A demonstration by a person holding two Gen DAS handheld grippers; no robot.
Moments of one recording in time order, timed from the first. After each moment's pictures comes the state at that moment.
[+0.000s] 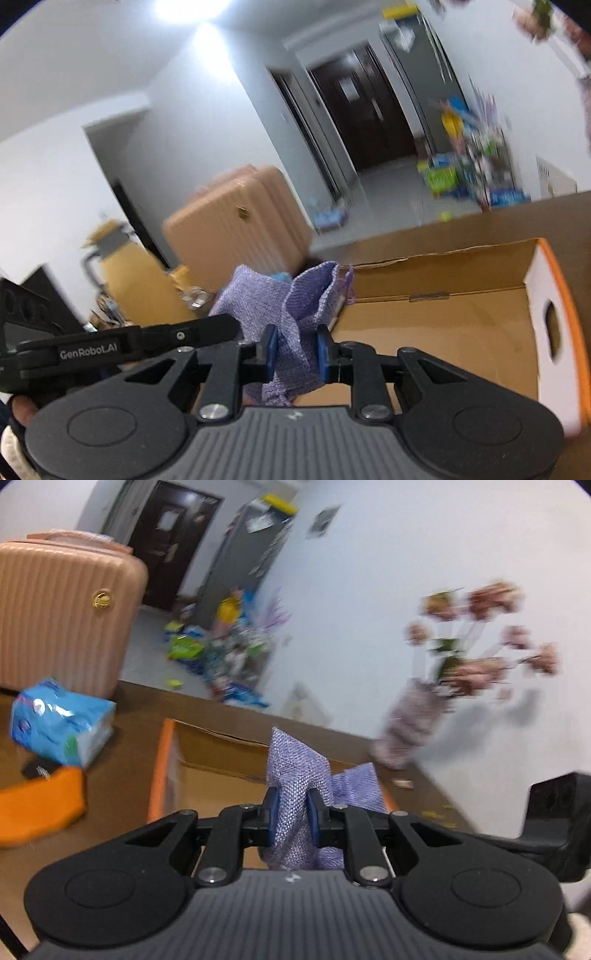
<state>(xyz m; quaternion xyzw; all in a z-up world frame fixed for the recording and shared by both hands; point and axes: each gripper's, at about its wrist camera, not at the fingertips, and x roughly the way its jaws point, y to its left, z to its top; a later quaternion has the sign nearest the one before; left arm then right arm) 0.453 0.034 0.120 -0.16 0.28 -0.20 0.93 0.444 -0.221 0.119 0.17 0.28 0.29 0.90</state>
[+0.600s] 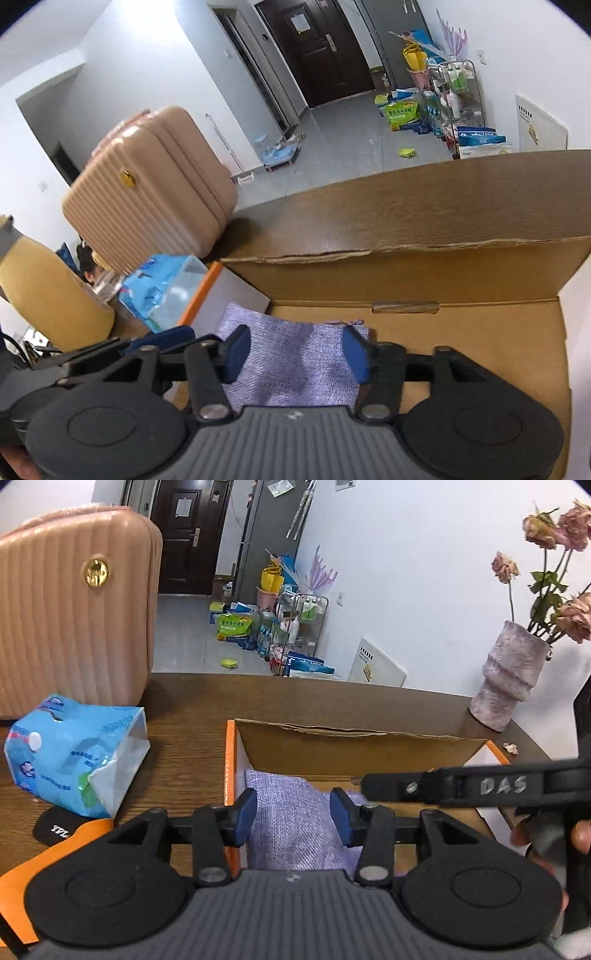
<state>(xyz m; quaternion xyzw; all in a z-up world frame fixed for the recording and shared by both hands) 0.546 0.028 0.066 -0.05 0.33 -0.13 0.93 0.574 -0.186 0.076 0.16 0.38 0.23 0.88</state>
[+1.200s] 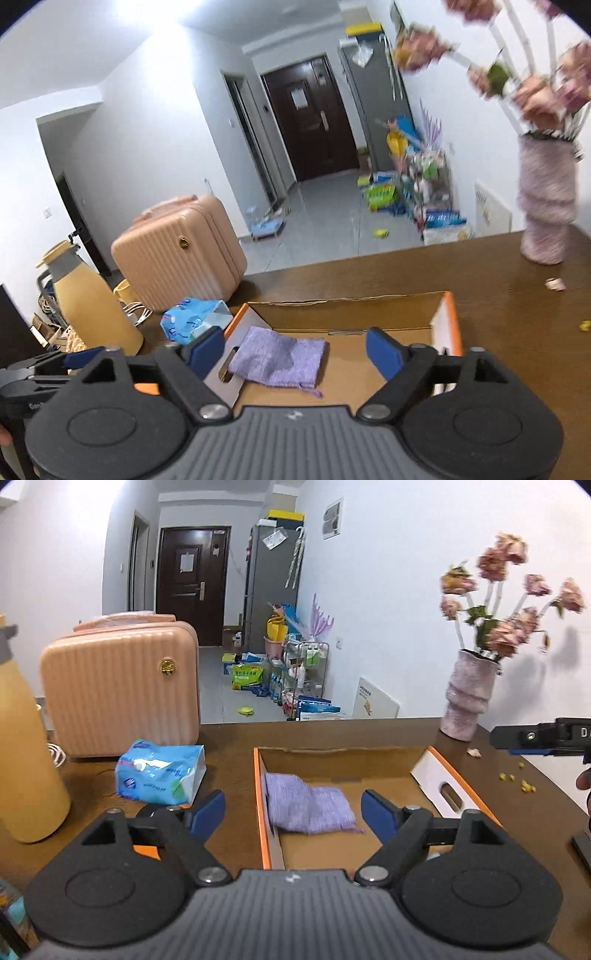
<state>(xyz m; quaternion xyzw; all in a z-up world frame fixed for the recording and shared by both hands) 0.365 0.042 0.169 -0.01 0.26 -0.11 0.96 0.383 -0.274 0.187 0.13 0.26 0.19 0.94</state>
